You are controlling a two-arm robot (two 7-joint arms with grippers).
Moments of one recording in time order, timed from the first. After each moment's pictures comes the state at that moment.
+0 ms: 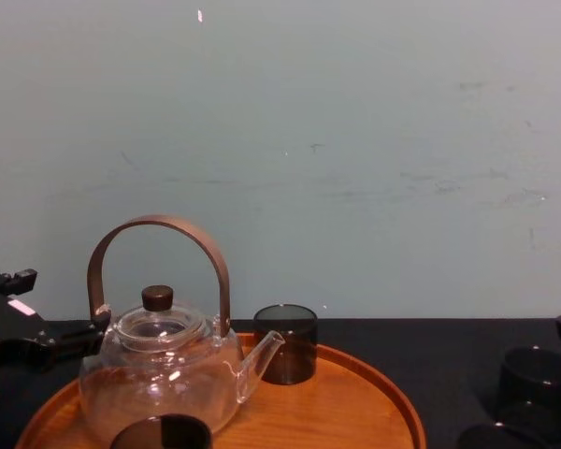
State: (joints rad) left arm -0.20 0.60 0.45 -1.41 -0.25 -0.12 0.03; right arm 0.20 0.60 -0.45 -1.41 0.25 -0.12 -0.03
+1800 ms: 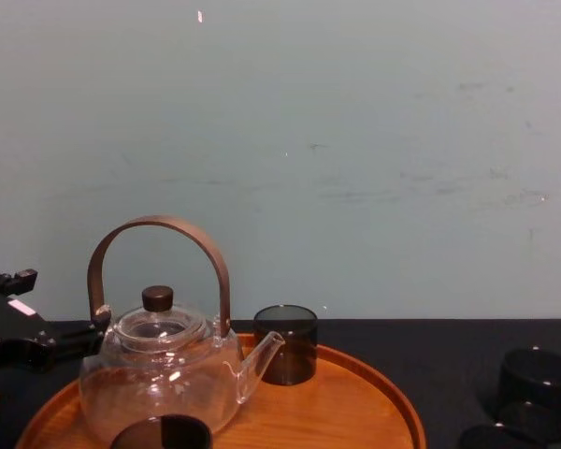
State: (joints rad) left arm -0.20 0.60 0.45 -1.41 -0.25 -0.12 0.03; right arm -0.21 0.61 -0.35 -1.76 0.32 -0.08 0.11
